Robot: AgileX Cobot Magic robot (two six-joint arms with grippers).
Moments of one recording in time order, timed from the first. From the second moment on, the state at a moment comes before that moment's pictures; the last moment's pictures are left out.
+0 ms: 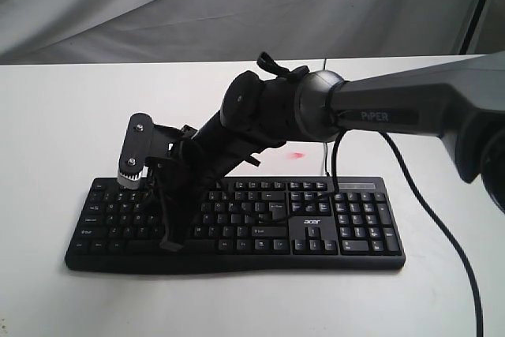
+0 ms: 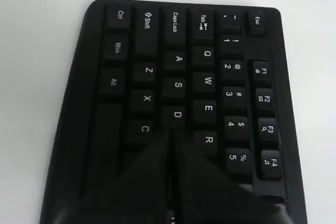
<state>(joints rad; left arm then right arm) 0.01 0.00 -0.01 -0.10 0.22 0.09 0.47 2.20 -1.53 0.82 0.61 -1.46</state>
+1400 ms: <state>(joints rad) 0.01 0.00 -0.01 -0.10 0.22 0.09 0.46 2.24 -1.53 0.77 0.59 -1.45</state>
